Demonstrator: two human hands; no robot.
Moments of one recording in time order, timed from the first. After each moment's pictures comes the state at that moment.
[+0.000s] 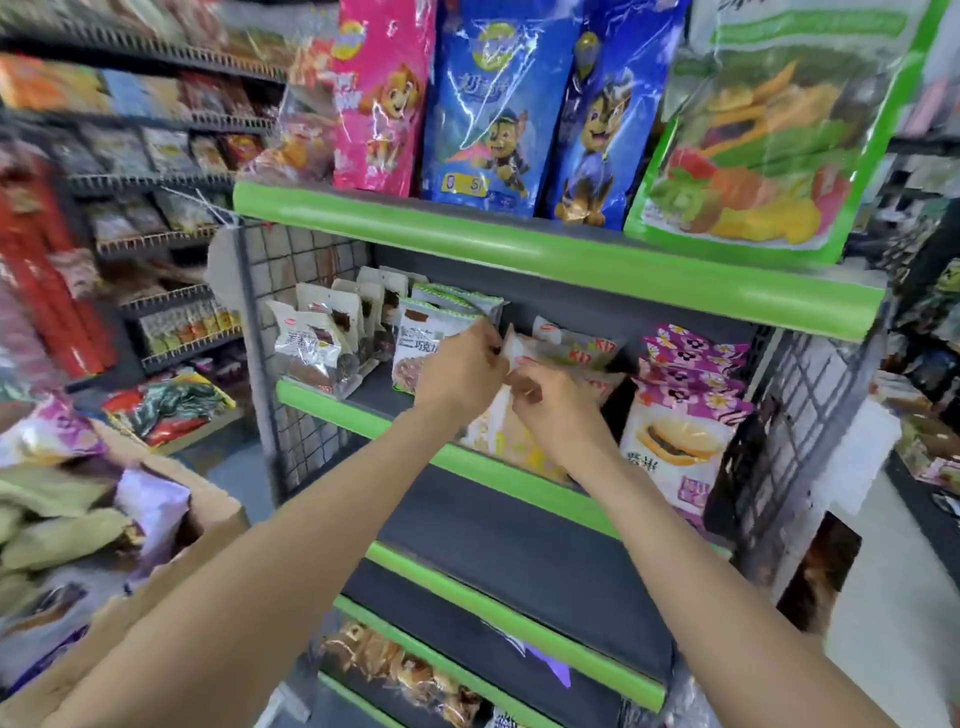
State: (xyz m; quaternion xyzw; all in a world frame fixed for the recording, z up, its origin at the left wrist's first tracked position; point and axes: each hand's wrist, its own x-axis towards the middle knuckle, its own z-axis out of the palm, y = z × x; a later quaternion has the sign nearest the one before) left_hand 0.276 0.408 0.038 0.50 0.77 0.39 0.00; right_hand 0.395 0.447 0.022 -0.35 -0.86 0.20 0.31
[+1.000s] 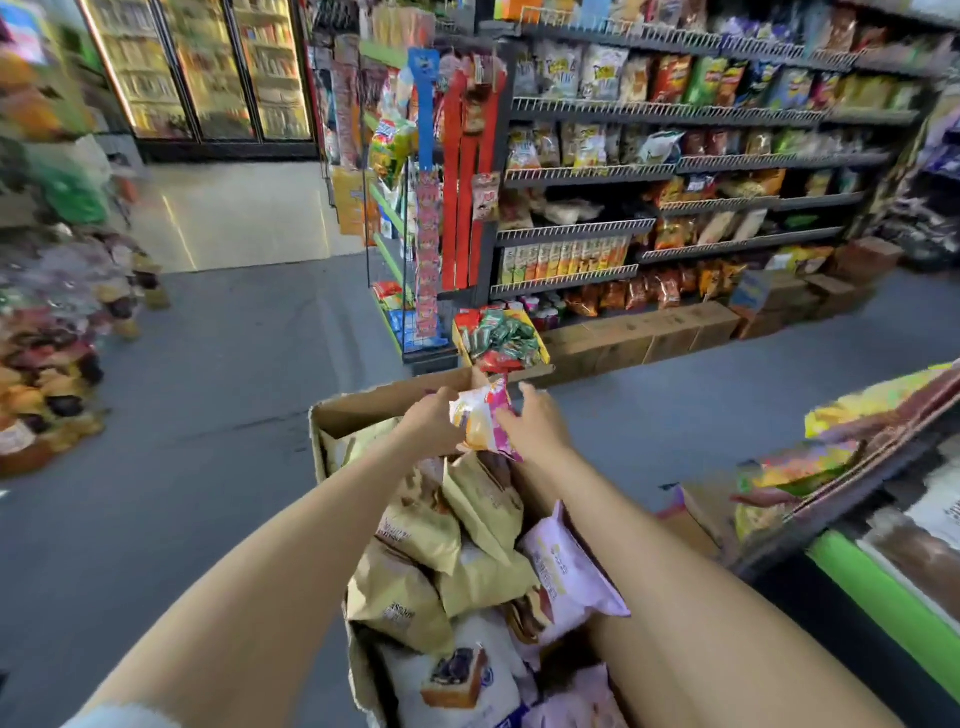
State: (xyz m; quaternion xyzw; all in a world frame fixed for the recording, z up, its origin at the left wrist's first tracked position) left_hand -0.310 0.132 -0.120 0.16 0.94 0.26 0.17; right_hand -0.253 0.261 -0.108 -0.19 -0.93 0.32 0.01
